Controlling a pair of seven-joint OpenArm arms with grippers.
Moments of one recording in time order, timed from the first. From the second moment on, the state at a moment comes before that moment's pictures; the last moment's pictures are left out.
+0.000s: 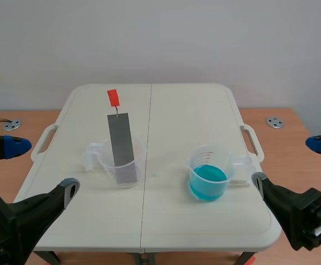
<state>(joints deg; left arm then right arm) 48.0 -32.6 -8.6 119.7 -21.5 -26.4 -3.4 -46.0 30.7 12.9 114.4 16.0 24.7 5.0</state>
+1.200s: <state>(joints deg) 47.8 -32.6 -8.6 119.7 -21.2 -26.1 -3.4 -19.9 30.6 -0.1 101.4 17.6 32.6 4.0</state>
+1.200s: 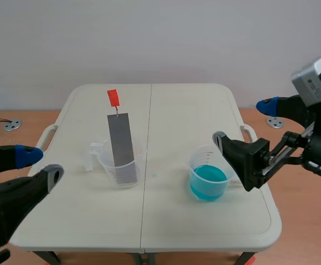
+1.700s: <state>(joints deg) 55.5 -34.2 -8.6 119.6 -10.6 -13.3 2.3 -2.6 25.2 -11.1 87.0 20.1 36.3 3.9</state>
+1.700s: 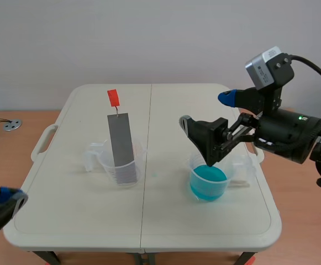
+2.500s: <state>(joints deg) 66.9 -37.5 -7.0 88.7 -9.5 -16.9 -2.8 18.7 11.2 -19.7 66.3 22.2 40.9 -2.3</state>
